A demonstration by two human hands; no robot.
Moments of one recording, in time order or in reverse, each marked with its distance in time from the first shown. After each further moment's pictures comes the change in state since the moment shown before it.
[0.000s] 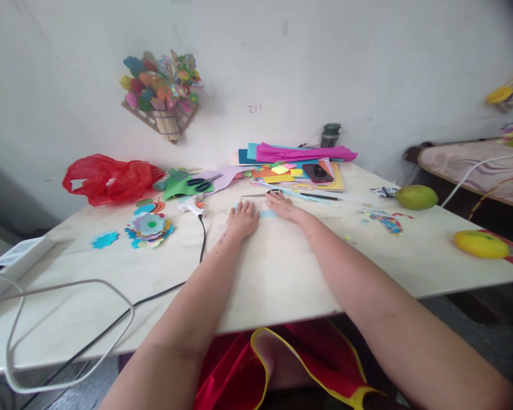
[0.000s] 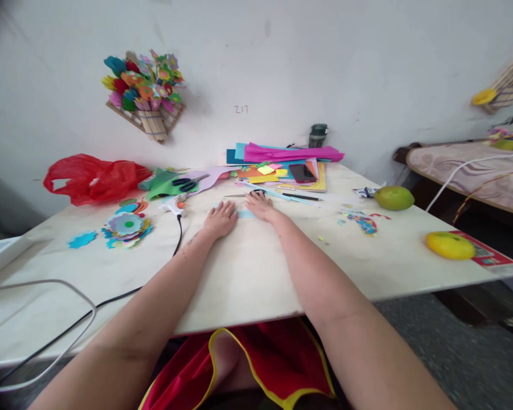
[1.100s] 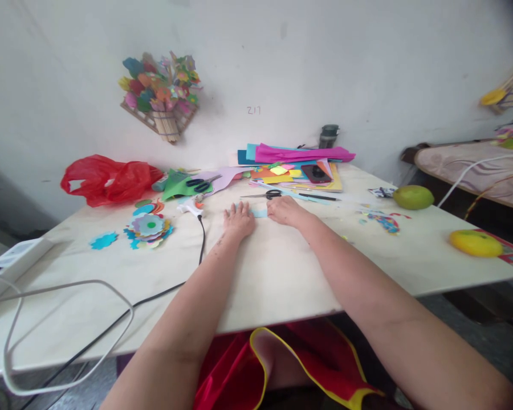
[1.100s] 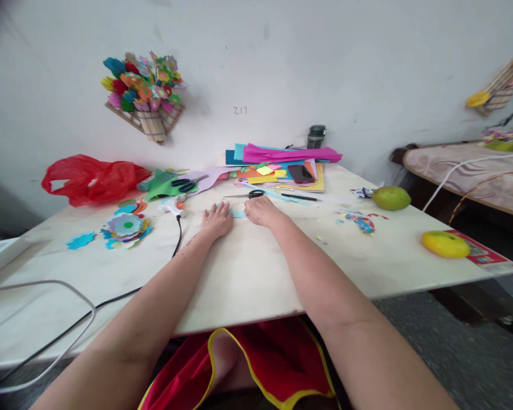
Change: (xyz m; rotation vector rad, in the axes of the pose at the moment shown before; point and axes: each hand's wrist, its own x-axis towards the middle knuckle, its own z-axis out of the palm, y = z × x) left_hand 0.000 -0.003 0.003 -0.045 0.017 -0.142; right_hand -0.032 -0.018 -0.025 -0.561 0.109 -0.344
